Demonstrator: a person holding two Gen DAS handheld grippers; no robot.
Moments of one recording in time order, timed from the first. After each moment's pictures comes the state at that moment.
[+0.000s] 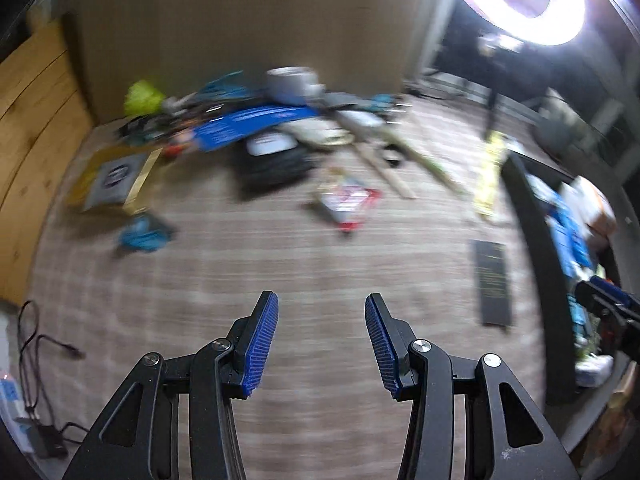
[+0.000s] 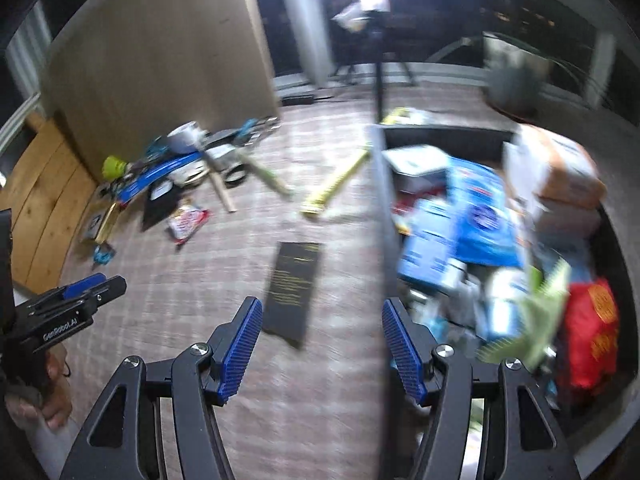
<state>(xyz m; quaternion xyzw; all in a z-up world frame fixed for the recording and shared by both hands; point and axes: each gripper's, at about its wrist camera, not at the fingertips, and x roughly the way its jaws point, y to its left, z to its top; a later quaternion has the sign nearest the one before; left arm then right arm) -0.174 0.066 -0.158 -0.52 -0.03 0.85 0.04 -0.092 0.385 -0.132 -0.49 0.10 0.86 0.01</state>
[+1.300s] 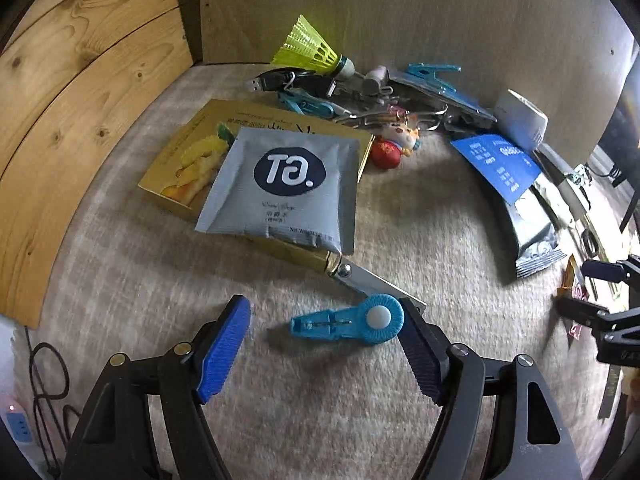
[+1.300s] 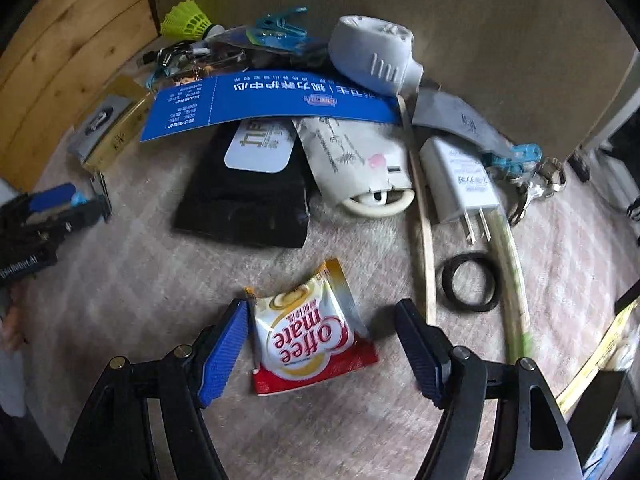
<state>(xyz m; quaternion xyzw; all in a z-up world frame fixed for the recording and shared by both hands) -0.264 -0.098 -0.230 -0.53 -0.09 0.84 -0.08 -0.302 0.206 -0.230 -0.59 -0.13 0.78 -0.18</state>
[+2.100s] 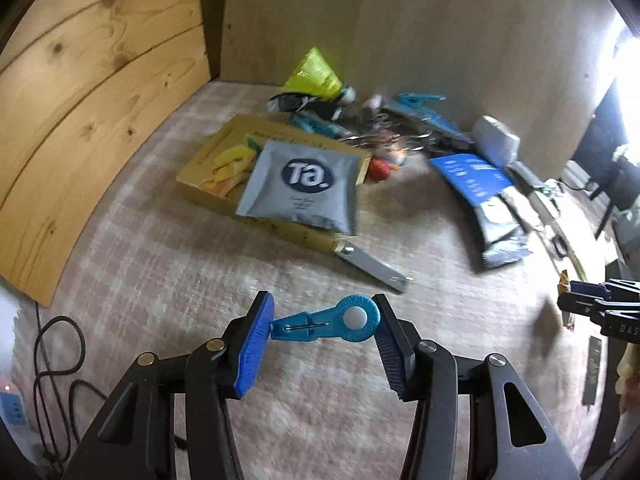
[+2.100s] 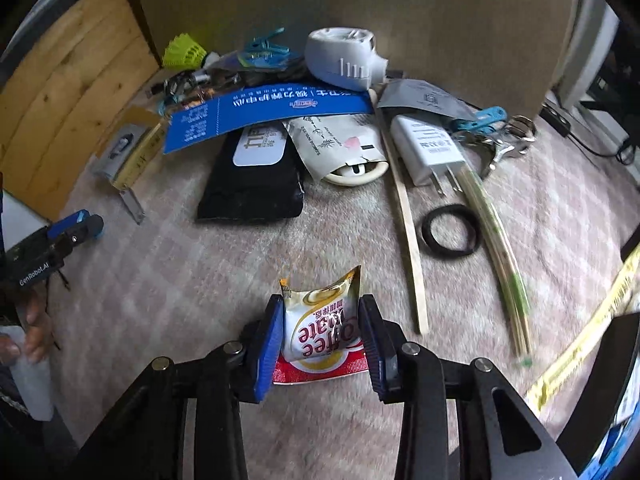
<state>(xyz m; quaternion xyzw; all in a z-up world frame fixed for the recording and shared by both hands) -0.222 -0.105 -0.200 -0.49 -0.11 0.86 -0.07 -0.285 0.240 -0.207 -0.59 -0.04 0.79 -0.19</state>
